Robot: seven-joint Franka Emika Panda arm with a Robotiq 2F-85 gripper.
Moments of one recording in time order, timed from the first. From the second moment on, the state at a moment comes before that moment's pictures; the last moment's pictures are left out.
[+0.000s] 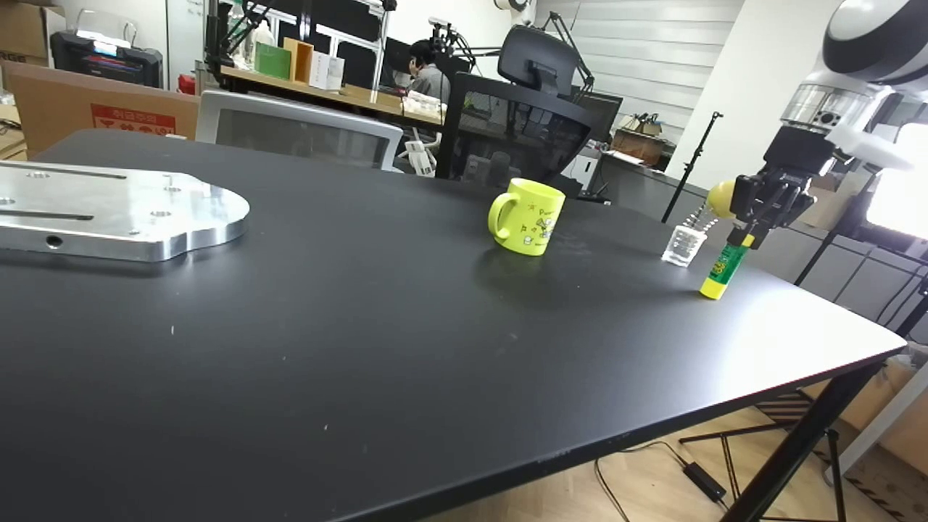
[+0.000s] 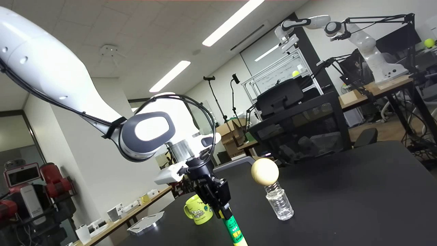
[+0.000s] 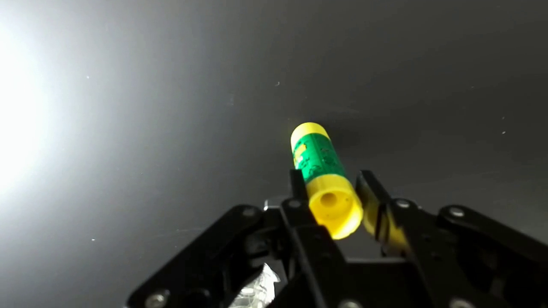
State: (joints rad) arm -0.16 0.30 -0.11 -2.35 0.08 2.70 -0.10
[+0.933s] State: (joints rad) arm -0.13 0.21 -0.13 -2.38 0.00 2.61 -0.07
